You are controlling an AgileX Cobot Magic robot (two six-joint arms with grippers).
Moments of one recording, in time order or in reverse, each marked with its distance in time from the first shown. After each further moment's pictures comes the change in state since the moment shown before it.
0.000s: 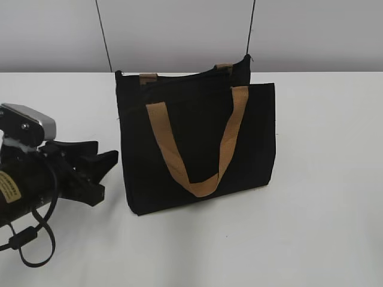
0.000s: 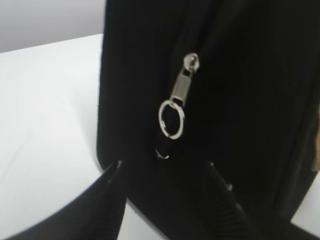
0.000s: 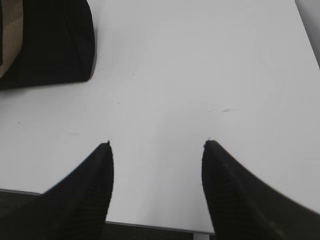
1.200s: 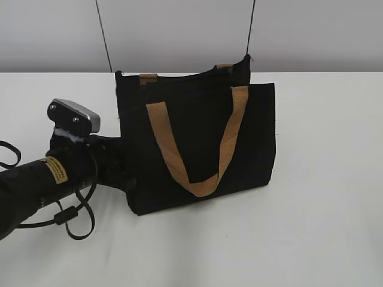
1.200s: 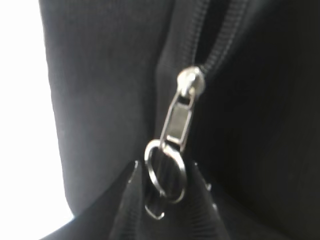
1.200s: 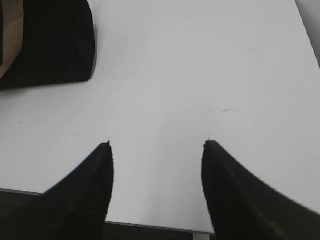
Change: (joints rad) left arm 0.000 0.236 -0.202 0.077 -0.028 -0.001; right arm 0.000 0.000 0.000 0.000 0.000 0.000
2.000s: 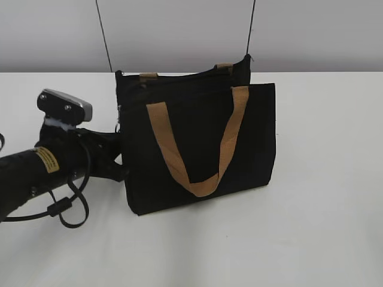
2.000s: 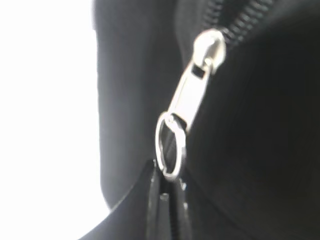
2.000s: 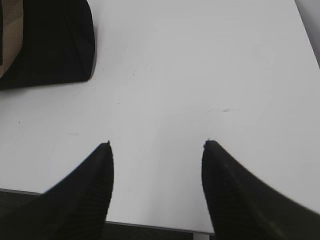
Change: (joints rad) left arm -0.003 -0.087 0.000 -0.063 0.130 0.001; right arm 0.000 0.000 0.000 0.000 0.000 0.000
